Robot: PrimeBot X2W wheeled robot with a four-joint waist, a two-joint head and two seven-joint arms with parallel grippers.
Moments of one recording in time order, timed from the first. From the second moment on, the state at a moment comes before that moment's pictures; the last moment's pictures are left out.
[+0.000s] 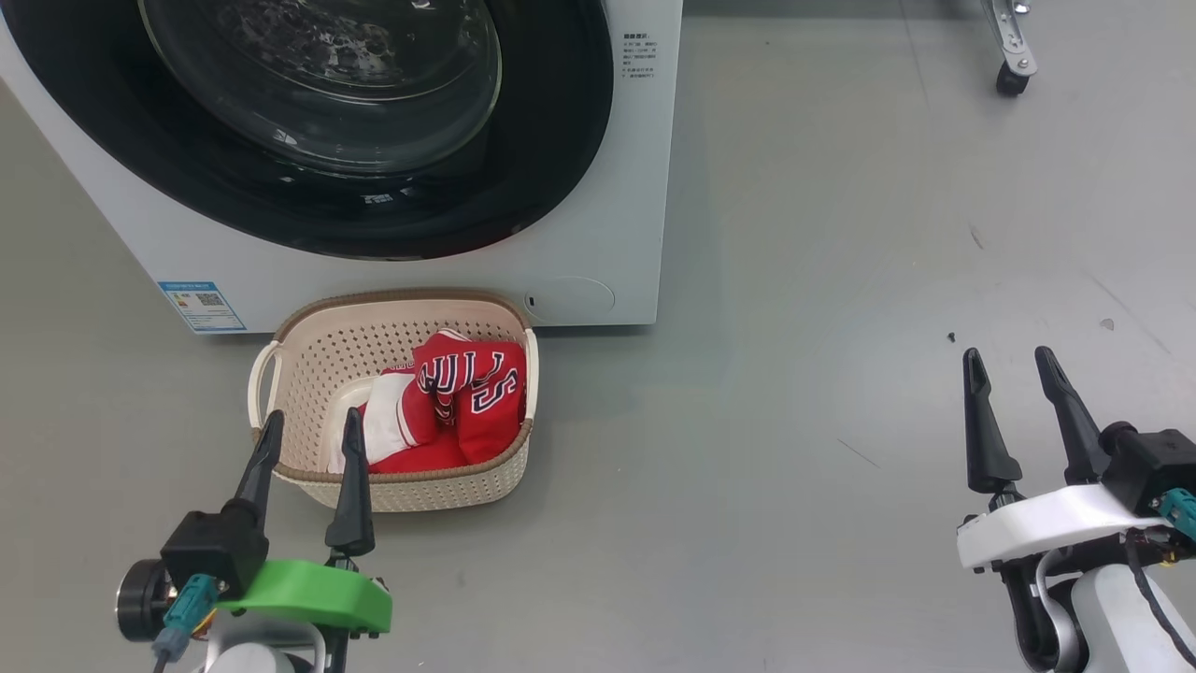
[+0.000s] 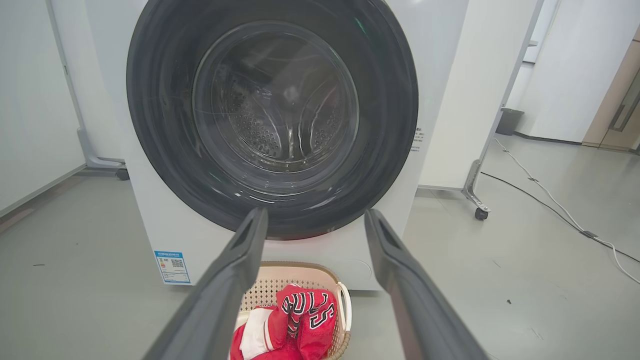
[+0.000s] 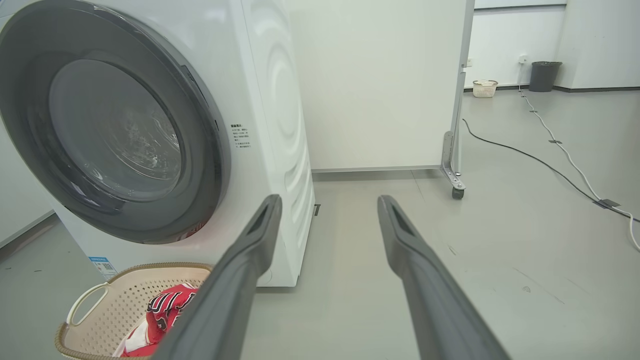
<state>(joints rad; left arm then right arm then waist) -0.08 0.04 -0.17 0.17 -0.34 0.01 -0.26 -0.08 -0.20 0.15 0.18 0.44 0.06 -0.25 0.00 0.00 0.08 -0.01</state>
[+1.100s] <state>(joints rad) -0.05 0.04 -0.17 0.19 -0.46 -0.02 -0.26 -0.05 -0.16 0.12 0.17 0.41 0.09 -0.25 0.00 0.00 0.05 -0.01</state>
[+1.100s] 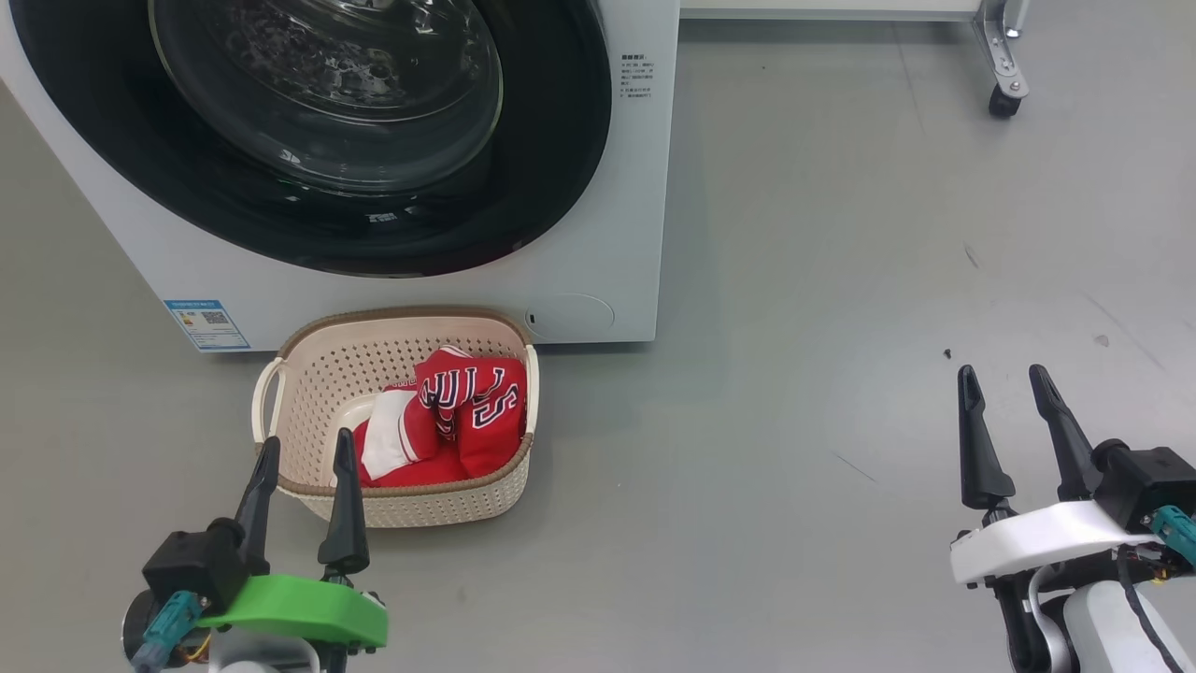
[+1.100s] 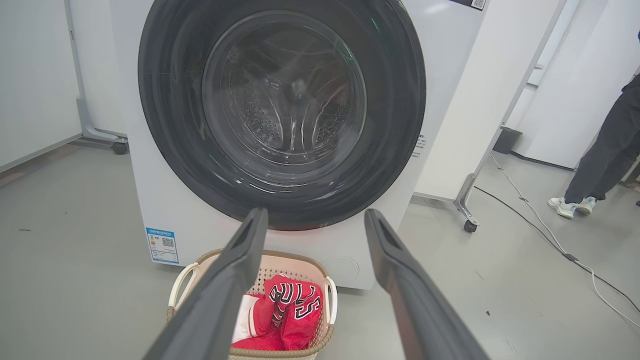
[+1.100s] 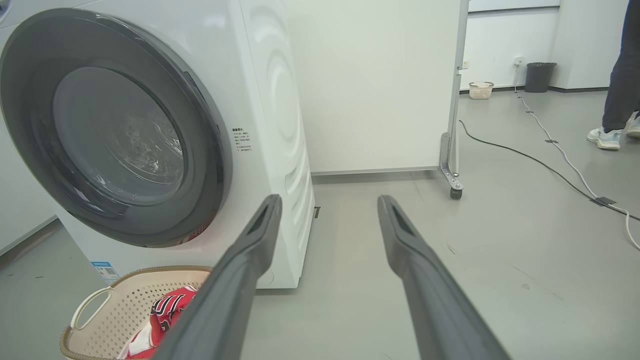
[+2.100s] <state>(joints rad) -0.01 0.03 -0.17 0.25 -0.56 -0.02 -0.24 -0.01 -0.12 0.11 0.24 0.46 0.09 -0.23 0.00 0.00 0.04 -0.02</state>
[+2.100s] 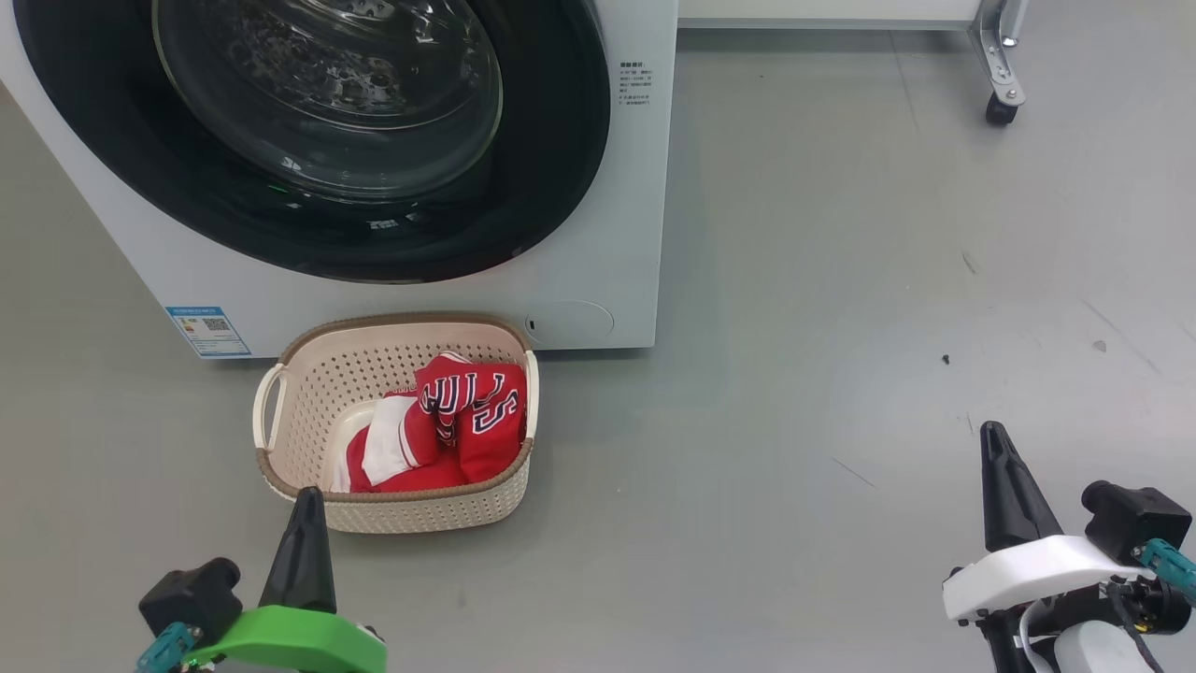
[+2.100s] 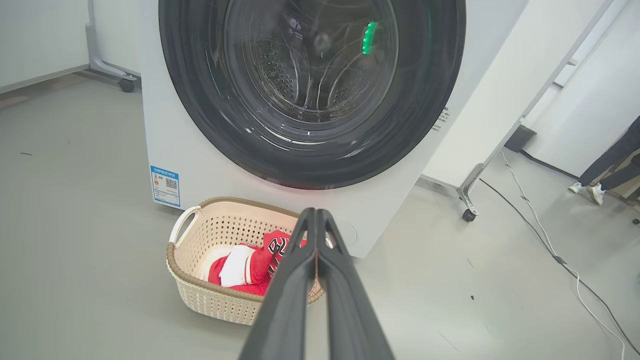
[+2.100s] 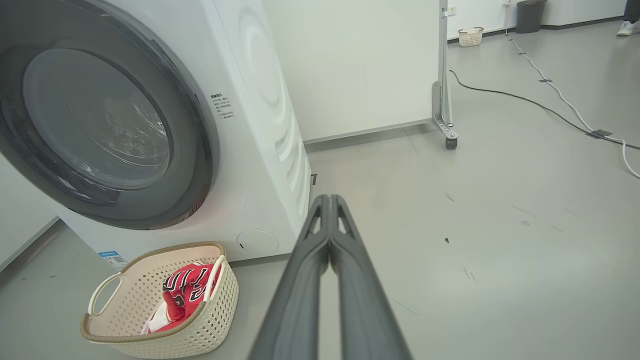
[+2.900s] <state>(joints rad) -0.01 0.03 -0.11 0.25 -0.84 -0.04 -0.15 -0.01 -0.10 0.05 0.25 0.76 0.10 -0.14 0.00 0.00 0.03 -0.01</state>
